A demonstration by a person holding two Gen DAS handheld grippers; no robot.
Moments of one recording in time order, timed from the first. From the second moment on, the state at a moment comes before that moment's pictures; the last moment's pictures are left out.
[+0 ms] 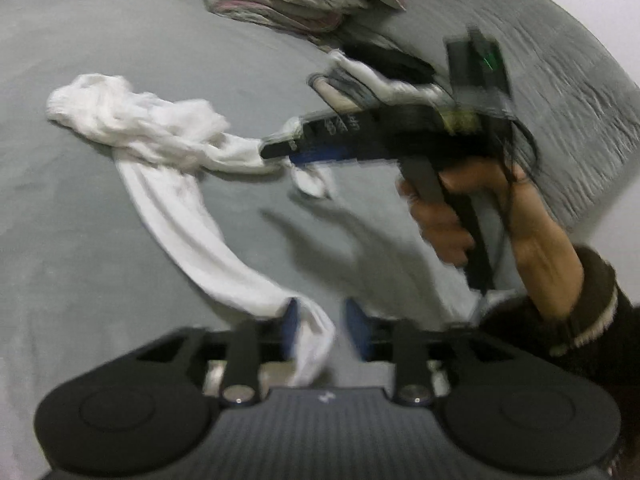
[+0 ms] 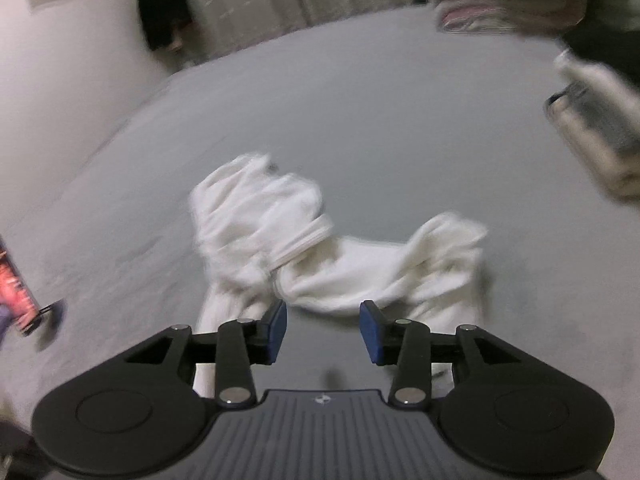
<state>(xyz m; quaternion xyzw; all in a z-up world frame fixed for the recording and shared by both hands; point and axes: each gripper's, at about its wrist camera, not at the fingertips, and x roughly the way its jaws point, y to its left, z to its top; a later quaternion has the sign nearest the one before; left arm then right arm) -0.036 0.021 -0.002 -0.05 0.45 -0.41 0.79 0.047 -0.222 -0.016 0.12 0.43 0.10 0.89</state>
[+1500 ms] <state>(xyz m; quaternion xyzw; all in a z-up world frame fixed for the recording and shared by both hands) 0.052 0.064 -0.046 -0.08 0.45 -0.10 0.89 0.009 -0.211 -0.018 0.06 0.40 0.14 0.91</state>
